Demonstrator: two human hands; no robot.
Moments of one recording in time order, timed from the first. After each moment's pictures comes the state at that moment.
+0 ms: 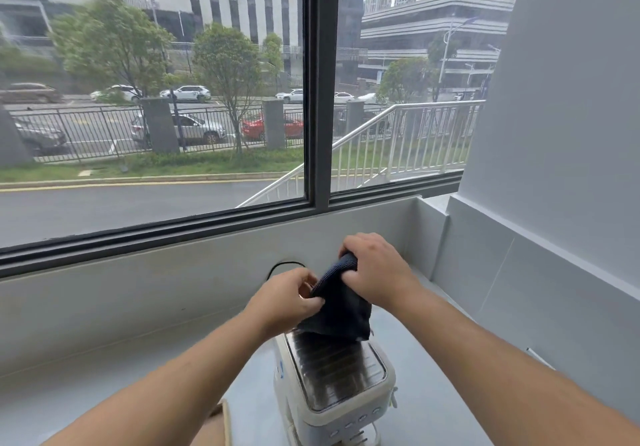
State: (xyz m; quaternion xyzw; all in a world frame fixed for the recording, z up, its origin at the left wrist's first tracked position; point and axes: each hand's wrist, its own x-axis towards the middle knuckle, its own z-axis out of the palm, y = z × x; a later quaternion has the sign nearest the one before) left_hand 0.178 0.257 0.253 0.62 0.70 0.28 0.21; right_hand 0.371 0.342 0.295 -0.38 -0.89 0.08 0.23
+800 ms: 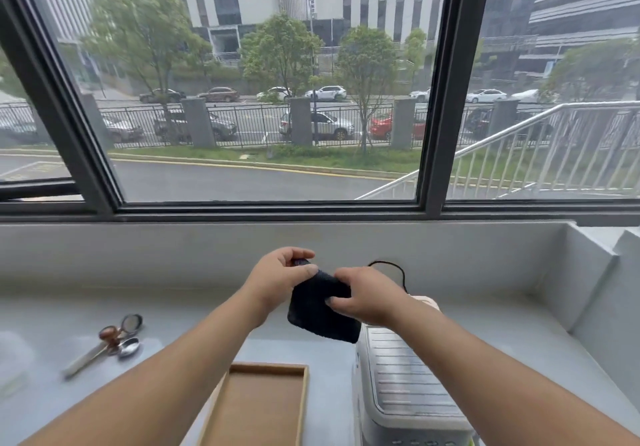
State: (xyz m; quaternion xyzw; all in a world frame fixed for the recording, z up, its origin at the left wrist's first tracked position) left_hand 0.107 0.153 0.280 0.33 0.70 0.56 0.28; right_hand 0.254 0.305 0.260 -0.18 -0.95 0.23 0.09
